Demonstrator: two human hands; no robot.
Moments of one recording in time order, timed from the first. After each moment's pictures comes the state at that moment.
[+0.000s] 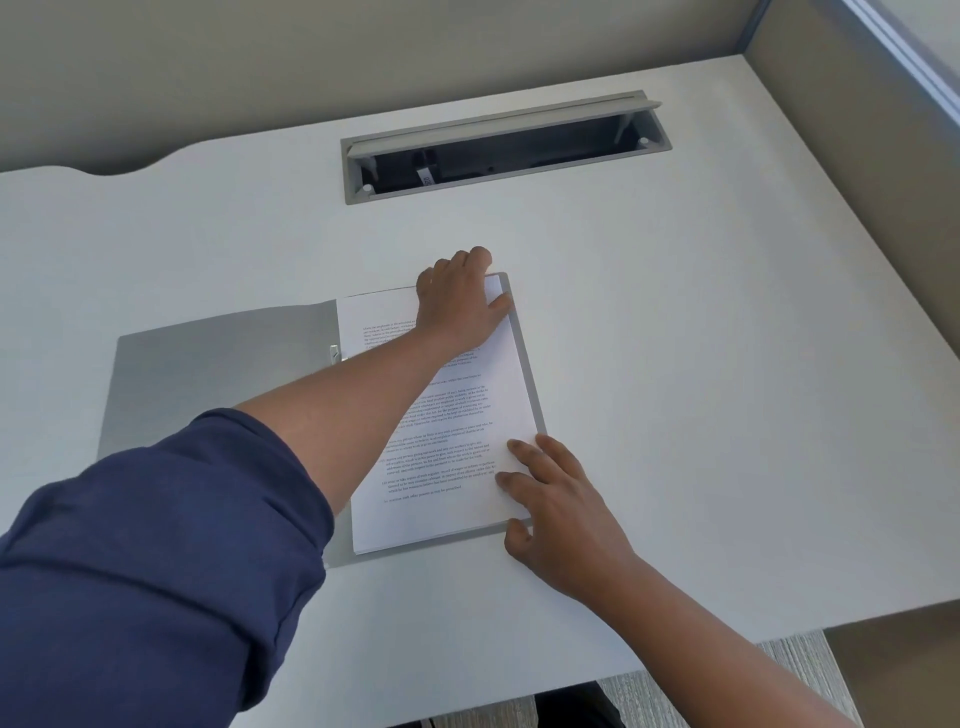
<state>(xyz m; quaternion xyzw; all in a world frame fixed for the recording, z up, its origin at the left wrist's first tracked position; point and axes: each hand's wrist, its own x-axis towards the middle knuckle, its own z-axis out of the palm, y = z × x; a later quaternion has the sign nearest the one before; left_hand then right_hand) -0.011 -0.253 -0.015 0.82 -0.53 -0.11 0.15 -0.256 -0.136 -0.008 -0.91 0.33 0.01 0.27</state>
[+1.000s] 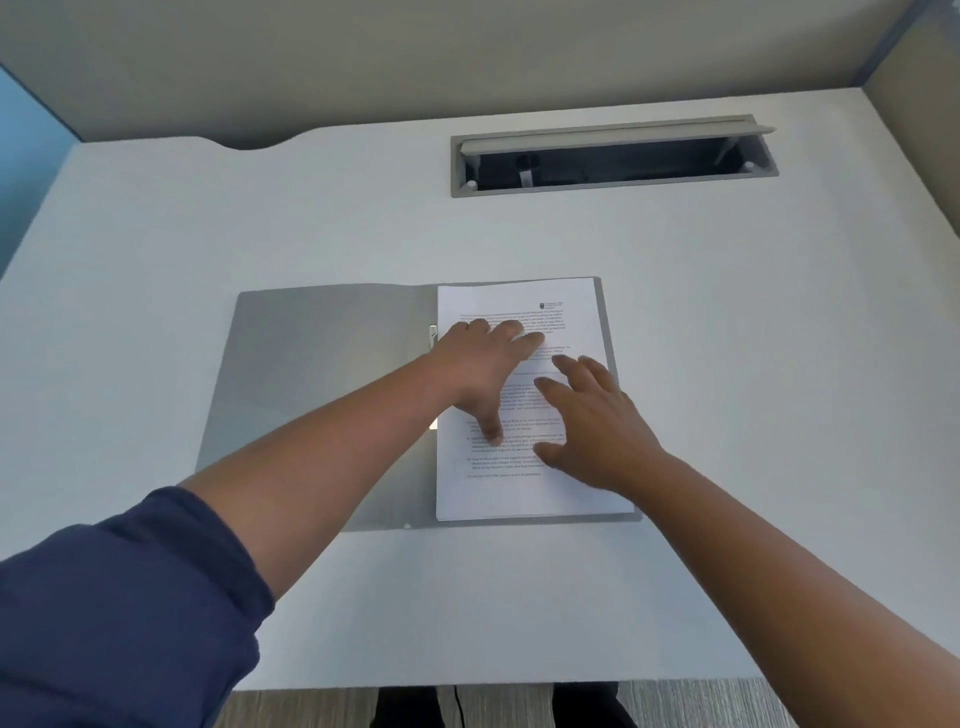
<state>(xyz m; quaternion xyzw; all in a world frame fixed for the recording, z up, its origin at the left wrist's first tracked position) 0.020 -0.135 0.036 0.71 -0.65 -0.21 -0.17 -0.170 -0.177 0.020 -0.93 0.29 0.10 0.18</state>
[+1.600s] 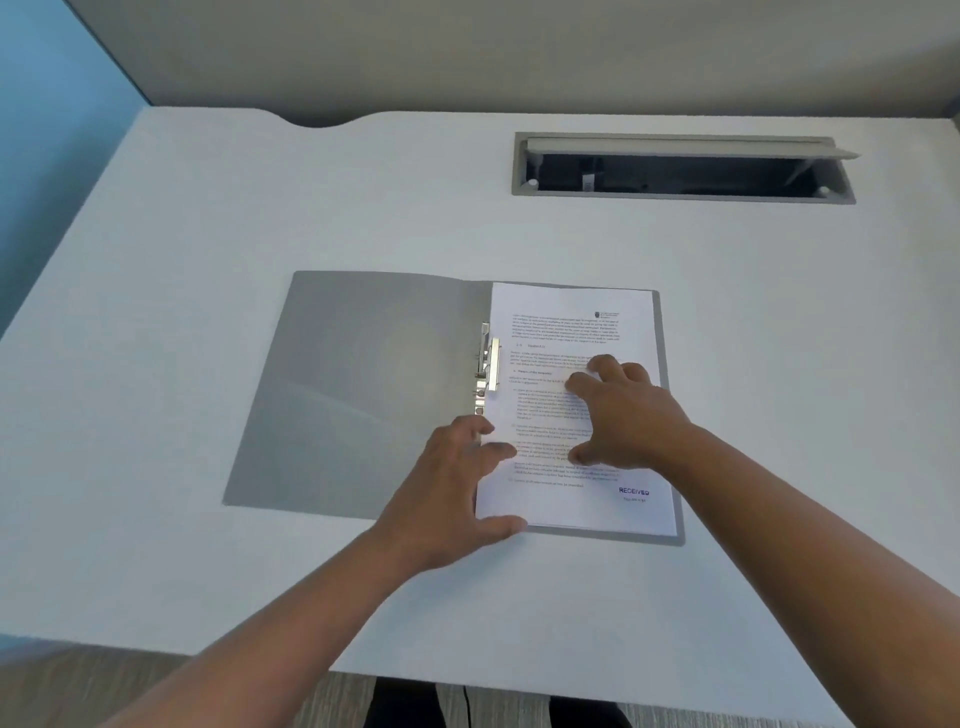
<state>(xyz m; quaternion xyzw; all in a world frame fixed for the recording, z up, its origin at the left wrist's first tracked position) -0.018 0.033 0.010 0.80 -0.50 -0.26 0.19 -0.127 -0.194 0.029 -0.93 0.27 0.22 0.13</state>
